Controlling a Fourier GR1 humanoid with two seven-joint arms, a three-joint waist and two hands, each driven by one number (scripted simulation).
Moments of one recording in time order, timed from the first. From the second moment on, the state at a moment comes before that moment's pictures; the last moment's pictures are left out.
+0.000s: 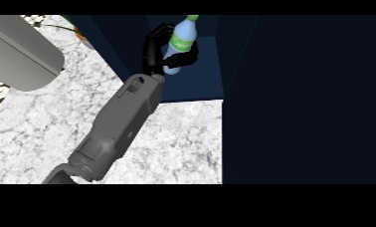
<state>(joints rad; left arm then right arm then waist) -0.96 0.00 -0.18 -0.48 0.38 0.57 -0.42 0.86 -0.34 -0.31 -2.34 -0.67 0.54 -0.23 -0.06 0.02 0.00</state>
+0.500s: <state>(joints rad) -1.11 0.01 -0.15 -0.26 0.34 0.59 -0.44 0.84 -0.35 -0.31 -2.33 -0.68 0.54 -0.23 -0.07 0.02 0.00</state>
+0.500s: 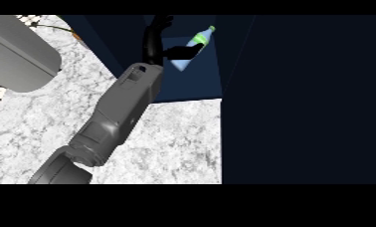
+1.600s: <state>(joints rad) -1.13 0.00 -0.11 -0.28 0.43 0.43 -0.65 0.82 -0.37 -0.33 -2.33 -0.71 0.53 -0.20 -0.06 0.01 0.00</state>
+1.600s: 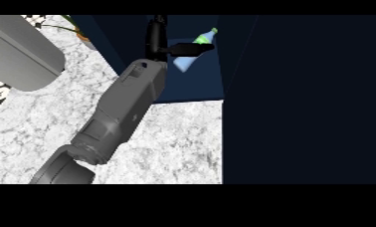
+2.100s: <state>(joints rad) -0.97 0.00 -0.29 -0.53 0.59 0.45 -0.62 0.81 -0.37 -0.35 -2.34 -0.73 0.51 -0.17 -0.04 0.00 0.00</state>
